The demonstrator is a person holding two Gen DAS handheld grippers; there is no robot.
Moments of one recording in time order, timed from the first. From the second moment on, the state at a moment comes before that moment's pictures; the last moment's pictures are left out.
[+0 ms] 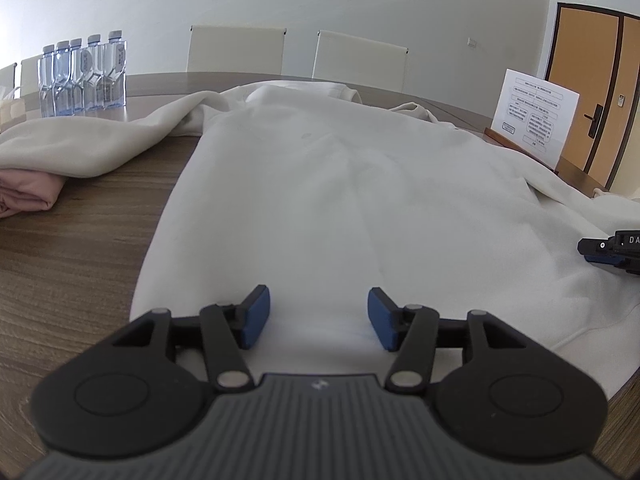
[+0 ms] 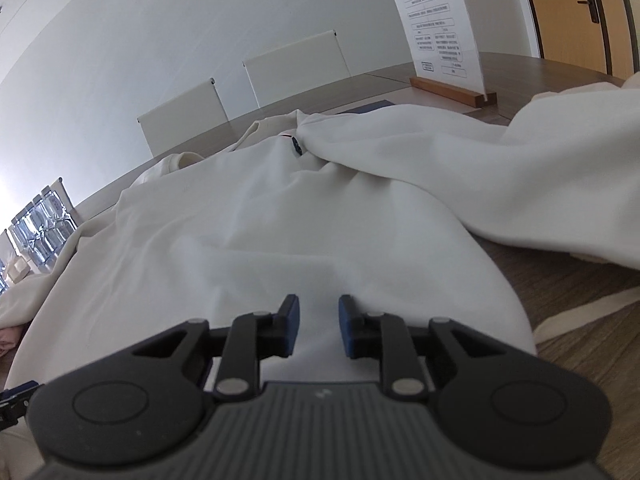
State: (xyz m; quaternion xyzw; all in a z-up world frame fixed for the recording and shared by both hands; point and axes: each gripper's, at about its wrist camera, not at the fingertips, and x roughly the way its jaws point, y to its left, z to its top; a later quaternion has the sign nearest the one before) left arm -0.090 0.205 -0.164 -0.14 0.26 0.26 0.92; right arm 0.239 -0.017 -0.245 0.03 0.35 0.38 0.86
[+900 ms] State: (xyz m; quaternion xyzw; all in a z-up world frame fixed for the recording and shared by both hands) left arm -0.065 0.280 -0.120 -0.13 0.19 0.32 0.92; right arm 0.386 0.488 -0.179 -0.11 0.47 0.52 0.70
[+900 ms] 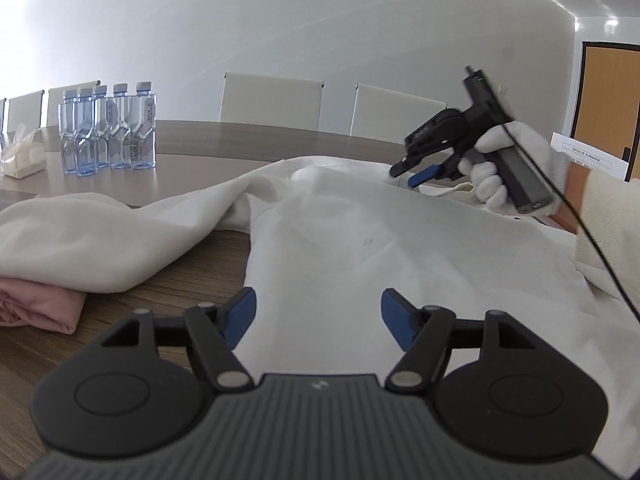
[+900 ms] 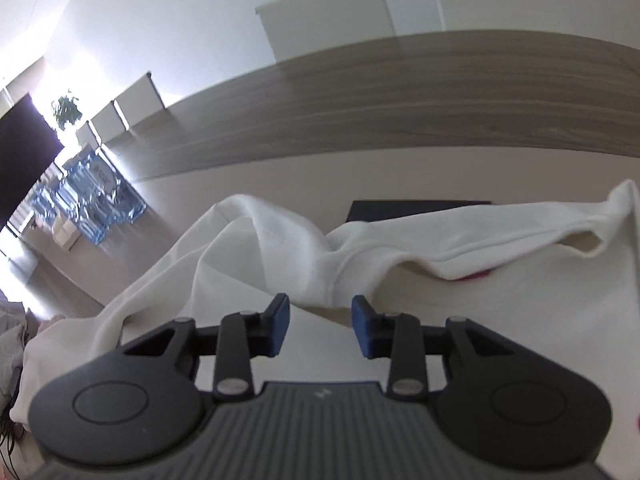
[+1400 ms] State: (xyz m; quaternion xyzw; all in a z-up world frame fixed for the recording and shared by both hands) left arm -0.074 0.298 -0.126 -0.21 0.19 0.34 0.90; right arm 0.376 0.534 -0.145 -0.04 0.29 0.43 0.85
